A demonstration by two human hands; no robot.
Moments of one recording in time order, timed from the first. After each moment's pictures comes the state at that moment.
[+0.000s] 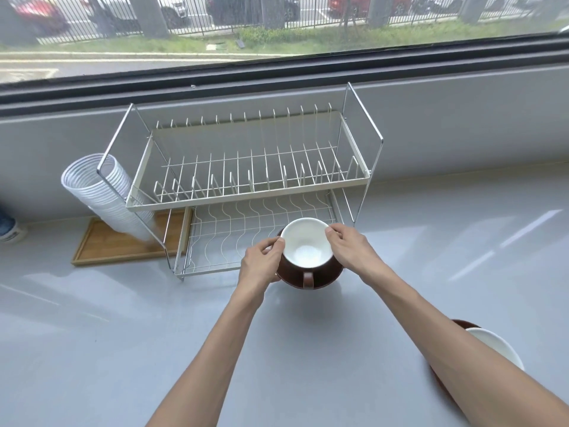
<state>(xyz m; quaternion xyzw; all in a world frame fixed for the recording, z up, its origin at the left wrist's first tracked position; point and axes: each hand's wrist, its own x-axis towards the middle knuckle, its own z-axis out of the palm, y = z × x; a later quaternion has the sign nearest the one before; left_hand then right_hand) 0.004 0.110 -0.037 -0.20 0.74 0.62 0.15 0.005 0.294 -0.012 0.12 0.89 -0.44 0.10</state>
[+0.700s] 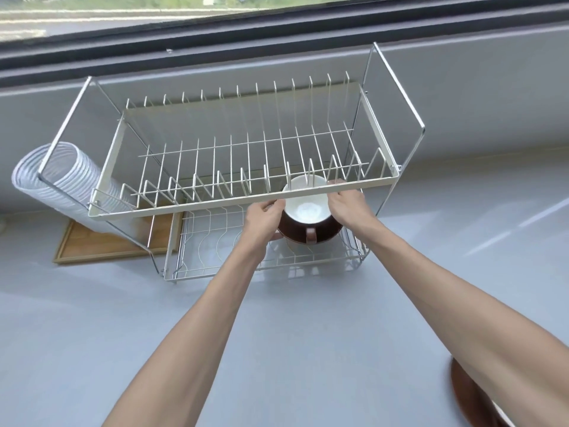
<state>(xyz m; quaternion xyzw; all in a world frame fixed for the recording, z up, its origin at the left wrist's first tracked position) -0.099 0.121 -0.046 -0.21 0.73 0.63 0.16 -0.103 0.288 -0.034 0.15 0.89 -0.42 0.08</state>
